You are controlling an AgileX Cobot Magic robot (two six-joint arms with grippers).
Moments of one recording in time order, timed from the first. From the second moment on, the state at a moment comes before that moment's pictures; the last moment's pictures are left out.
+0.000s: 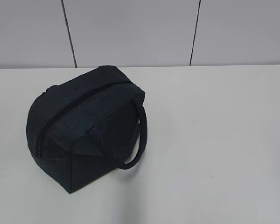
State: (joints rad) left arm -0.11 -0.02 -0.54 0.19 1.13 -0.27; right arm 0.08 -0.02 -0.50 -0.19 1.14 0.08
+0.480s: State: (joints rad) left arm -0.11 -0.02 -0.54 0.19 1.13 -0.27; right arm 0.08 -0.02 -0.50 -0.19 1.14 0.08
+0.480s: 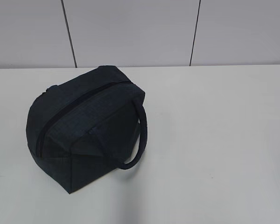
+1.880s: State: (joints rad) left arm -0.11 -0.02 -0.54 0.05 1.13 -0.07; right arm 0.08 -0.02 -0.50 -0.19 1.14 0.08
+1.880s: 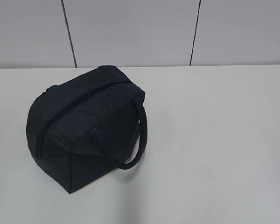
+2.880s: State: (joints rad) left arm -0.11 -0.02 -0.54 0.05 1.13 -0.07; right arm 0.08 -0.02 -0.50 -0.15 1.14 0.07
